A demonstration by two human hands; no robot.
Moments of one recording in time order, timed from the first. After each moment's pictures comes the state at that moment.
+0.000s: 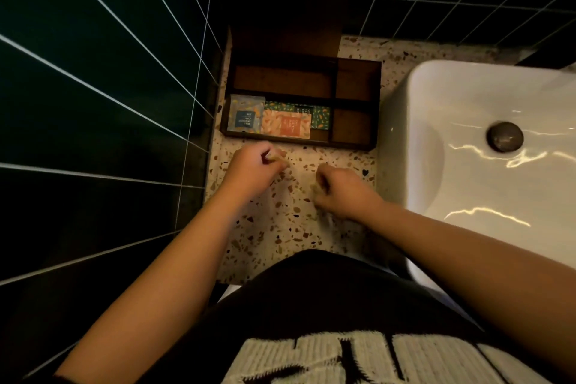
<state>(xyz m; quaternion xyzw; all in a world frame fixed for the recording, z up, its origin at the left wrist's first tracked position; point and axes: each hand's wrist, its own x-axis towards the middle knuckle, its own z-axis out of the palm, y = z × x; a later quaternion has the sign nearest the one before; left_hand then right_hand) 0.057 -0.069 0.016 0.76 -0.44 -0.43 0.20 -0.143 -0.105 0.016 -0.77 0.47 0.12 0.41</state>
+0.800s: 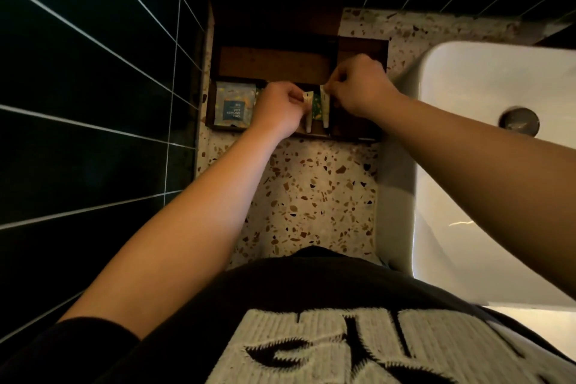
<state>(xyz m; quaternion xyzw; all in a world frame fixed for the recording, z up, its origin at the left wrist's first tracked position) 0.029 -0.177 -0.004 0.76 -0.41 -0.45 0.22 -0.112 -0.248 0.027 -0.69 0.62 0.00 0.38</state>
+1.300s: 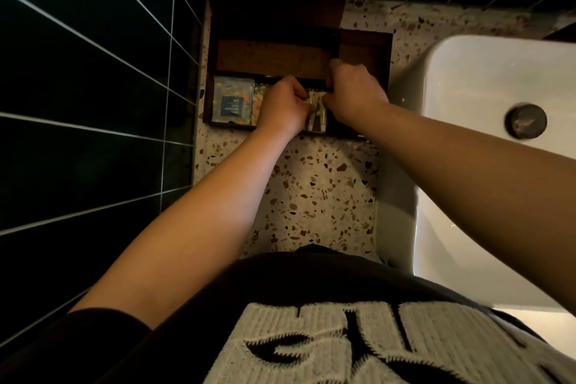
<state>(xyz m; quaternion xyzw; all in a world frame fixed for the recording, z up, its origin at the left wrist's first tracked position) 0.018 -0.184 -0.023 0.79 -0.41 -0.41 0.19 -0.100 -0.239 0.010 -0.76 0.59 0.10 0.25</state>
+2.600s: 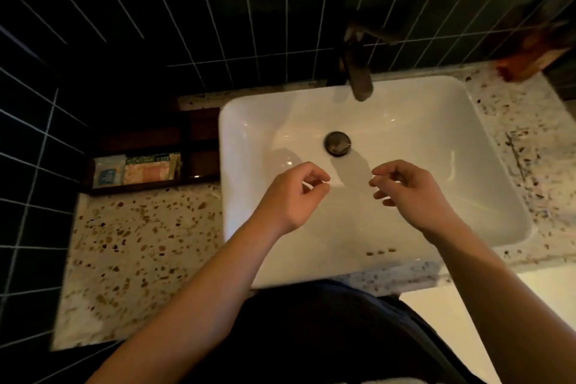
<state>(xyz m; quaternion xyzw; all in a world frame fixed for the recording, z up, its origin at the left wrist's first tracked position) -0.288 -0.094 0.098 0.60 -0.58 -0.49 0.24 -0.508 -0.099 0.115 -0.49 0.69 -0.25 0.47</state>
